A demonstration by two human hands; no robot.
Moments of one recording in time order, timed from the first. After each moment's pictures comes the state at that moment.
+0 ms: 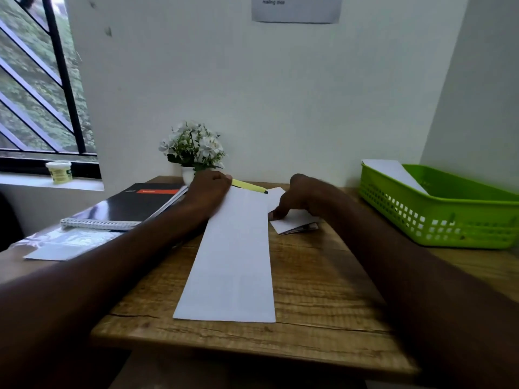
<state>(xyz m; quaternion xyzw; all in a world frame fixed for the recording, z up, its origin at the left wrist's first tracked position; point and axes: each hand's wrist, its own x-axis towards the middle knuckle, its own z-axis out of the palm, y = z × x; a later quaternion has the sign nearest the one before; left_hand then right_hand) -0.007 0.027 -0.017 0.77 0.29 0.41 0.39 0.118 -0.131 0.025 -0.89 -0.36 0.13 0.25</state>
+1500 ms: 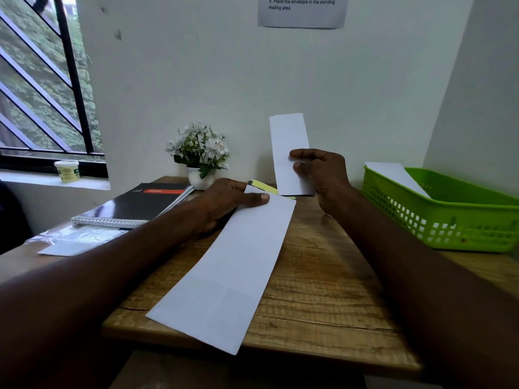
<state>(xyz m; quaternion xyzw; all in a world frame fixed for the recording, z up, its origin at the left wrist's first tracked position) -0.029 -0.011 -0.013 0.70 0.17 0.20 0.66 0.148 -0.132 0.016 -0.59 -0.33 0.08 0.74</state>
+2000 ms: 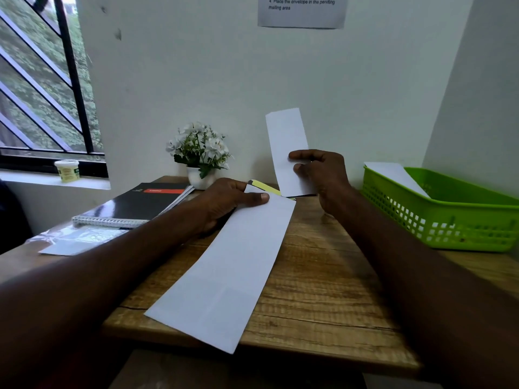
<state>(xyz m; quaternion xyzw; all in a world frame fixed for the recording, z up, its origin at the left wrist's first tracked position) -0.030 -0.012 -0.012 0.70 0.17 0.20 0.66 0.148 -0.133 0.016 -0.61 -0.34 0.05 0.71</state>
